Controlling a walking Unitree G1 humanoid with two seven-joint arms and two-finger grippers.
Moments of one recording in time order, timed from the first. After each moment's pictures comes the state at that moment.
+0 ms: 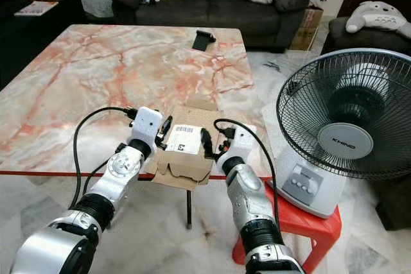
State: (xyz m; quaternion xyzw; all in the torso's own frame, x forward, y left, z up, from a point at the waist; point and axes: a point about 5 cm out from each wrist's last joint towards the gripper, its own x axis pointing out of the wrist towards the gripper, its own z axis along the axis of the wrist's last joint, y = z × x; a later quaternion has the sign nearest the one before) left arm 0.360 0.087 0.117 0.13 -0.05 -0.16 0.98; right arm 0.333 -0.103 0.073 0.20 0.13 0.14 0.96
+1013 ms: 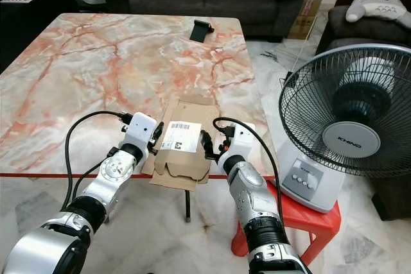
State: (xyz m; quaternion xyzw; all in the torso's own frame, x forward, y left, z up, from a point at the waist) left arm 0.359 0.110 0.103 0.17 -0.02 -0.15 0.97; right arm 0.335 -0.109 0.078 0.19 0.15 0.12 0.96
